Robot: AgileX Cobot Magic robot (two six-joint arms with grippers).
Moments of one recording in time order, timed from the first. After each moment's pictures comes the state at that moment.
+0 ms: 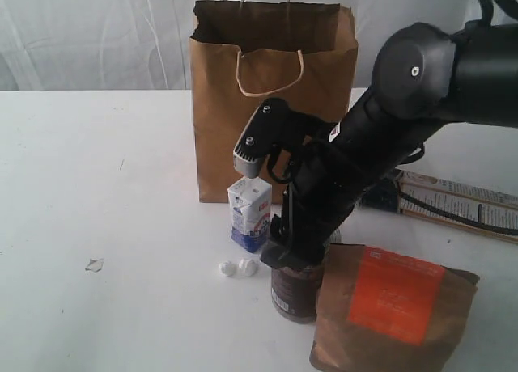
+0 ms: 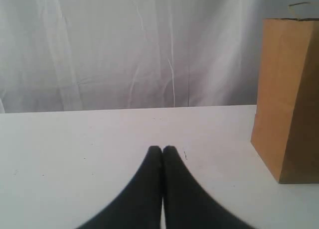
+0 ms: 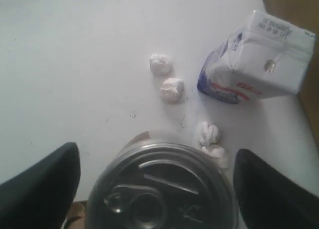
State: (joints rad) left arm 0.02 0.00 0.02 1.65 -0.13 -1.69; right arm 0.57 1.61 -1.11 0.37 0.80 -0.85
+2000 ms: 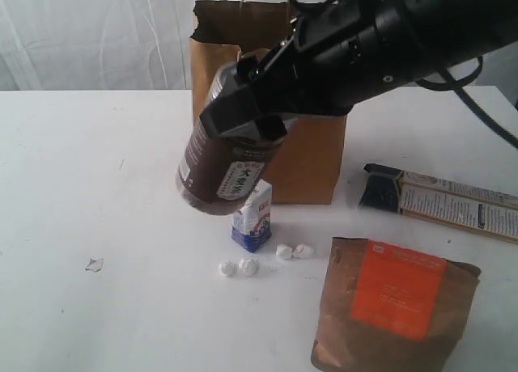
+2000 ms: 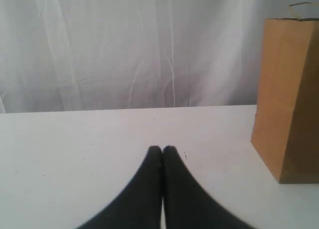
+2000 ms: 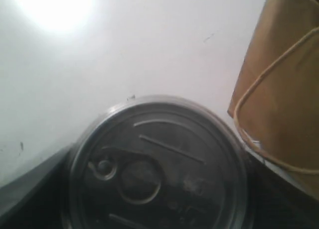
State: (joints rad) left arm 0.02 0.00 0.02 1.65 -0.13 -1.69; right arm 0.58 1.35 -1.21 0.62 0.74 -0.53
